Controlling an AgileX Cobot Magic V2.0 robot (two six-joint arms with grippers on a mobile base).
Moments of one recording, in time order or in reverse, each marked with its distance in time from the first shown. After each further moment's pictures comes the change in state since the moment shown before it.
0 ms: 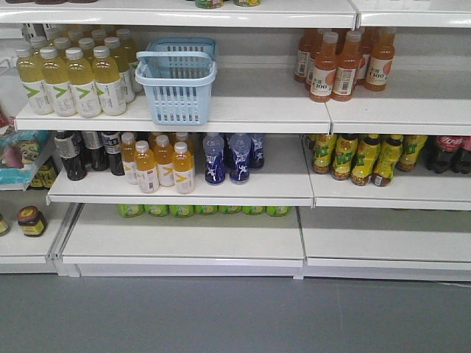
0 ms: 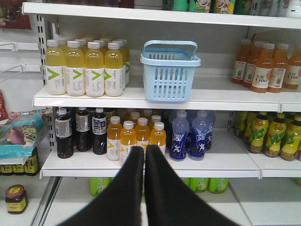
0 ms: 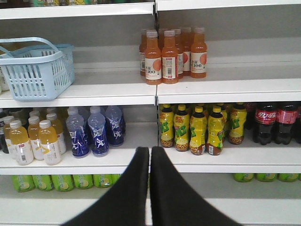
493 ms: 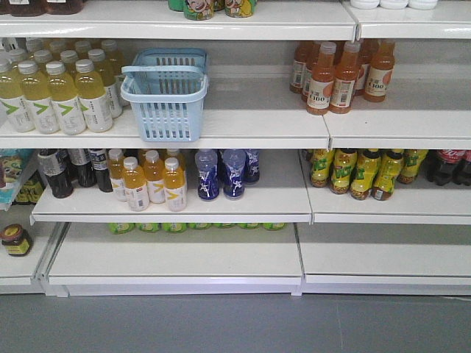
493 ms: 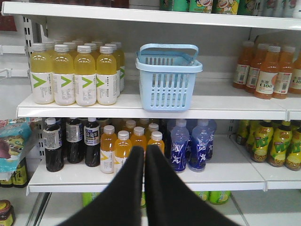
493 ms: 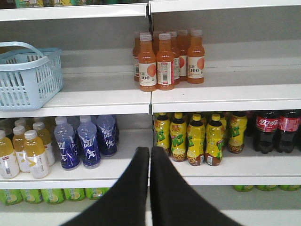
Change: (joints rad) left arm 0.000 0.000 0.000 0.000 0.000 0.000; right arm 0.000 0.000 0.000 0.000 0.000 0.000
